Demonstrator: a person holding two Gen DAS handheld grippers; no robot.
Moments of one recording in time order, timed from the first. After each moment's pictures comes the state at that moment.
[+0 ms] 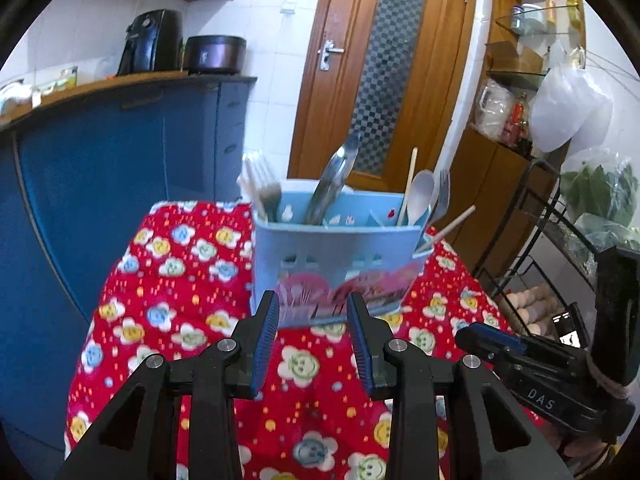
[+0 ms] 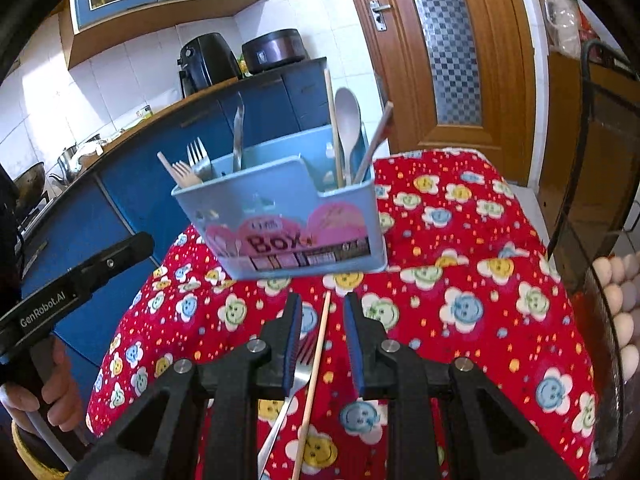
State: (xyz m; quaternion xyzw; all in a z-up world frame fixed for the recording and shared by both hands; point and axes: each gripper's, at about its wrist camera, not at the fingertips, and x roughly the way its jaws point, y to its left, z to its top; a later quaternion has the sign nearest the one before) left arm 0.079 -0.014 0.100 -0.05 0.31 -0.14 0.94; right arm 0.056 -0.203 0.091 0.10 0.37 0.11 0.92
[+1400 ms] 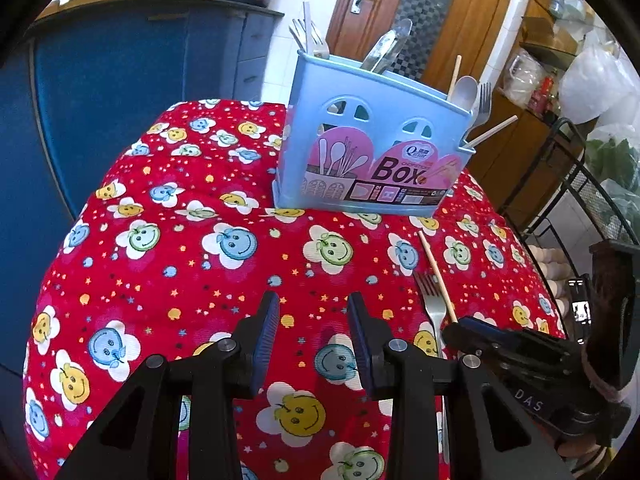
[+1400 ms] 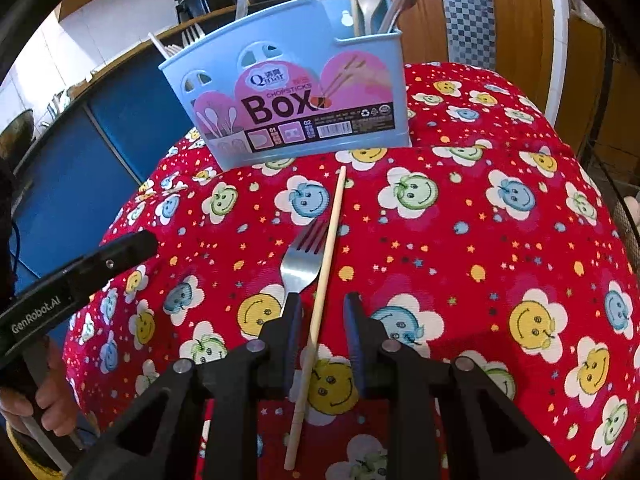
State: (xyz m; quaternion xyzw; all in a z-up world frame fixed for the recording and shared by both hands) left arm 0.061 0.001 0.023 -0.08 0.41 -0.12 0.90; right arm 0.048 -0.173 0.023 0.07 0.47 0.12 0.87
